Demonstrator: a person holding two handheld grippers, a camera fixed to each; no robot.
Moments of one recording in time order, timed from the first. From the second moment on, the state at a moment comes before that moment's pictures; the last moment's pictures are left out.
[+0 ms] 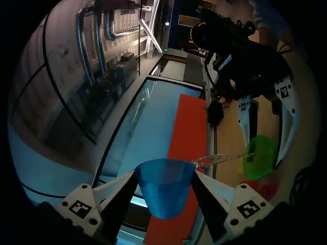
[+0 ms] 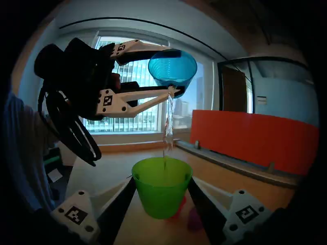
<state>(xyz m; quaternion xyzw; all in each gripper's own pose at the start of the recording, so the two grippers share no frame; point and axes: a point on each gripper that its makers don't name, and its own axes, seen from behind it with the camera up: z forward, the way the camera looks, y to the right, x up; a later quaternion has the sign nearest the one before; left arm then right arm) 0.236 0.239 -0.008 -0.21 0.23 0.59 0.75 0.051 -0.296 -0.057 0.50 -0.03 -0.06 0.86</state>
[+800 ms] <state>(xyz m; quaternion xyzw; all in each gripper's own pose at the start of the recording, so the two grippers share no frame) 0.250 0.250 -0.010 -0.19 0.26 0.63 0.70 0.055 -0.291 -0.054 0.49 -0.02 -0.06 0.87</state>
